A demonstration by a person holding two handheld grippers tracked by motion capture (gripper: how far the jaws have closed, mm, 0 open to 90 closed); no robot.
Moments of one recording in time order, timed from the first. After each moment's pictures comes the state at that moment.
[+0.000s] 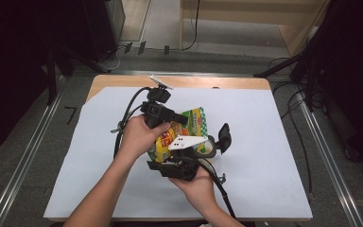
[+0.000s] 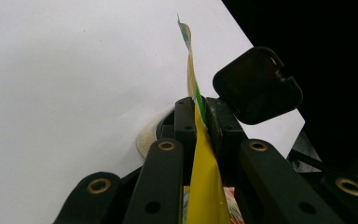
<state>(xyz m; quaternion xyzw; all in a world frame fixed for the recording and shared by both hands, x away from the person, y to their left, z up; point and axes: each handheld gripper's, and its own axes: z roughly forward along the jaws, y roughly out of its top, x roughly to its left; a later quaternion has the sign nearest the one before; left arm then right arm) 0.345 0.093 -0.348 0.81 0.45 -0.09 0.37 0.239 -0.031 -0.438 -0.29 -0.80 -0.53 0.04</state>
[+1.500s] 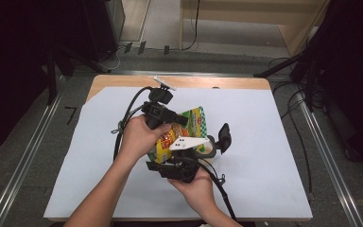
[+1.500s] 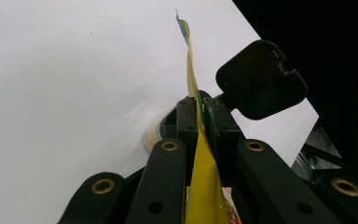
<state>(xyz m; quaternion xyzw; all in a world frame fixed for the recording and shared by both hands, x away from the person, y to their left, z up) 0.338 0.087 -0.342 0.82 0.44 -0.06 0.35 0.236 -0.031 -0.440 -0.30 -0.78 -0.54 0.06</state>
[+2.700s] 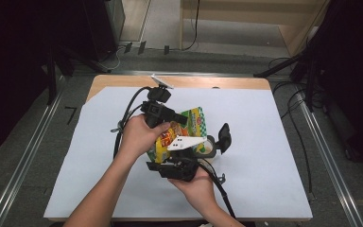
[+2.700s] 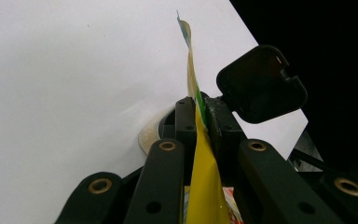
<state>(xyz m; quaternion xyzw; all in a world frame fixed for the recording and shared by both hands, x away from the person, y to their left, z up) 0.346 0.091 -0.348 0.81 0.46 -0.09 0.36 0.237 -0.029 -0.438 -0.29 -0.80 -0.52 0.04</state>
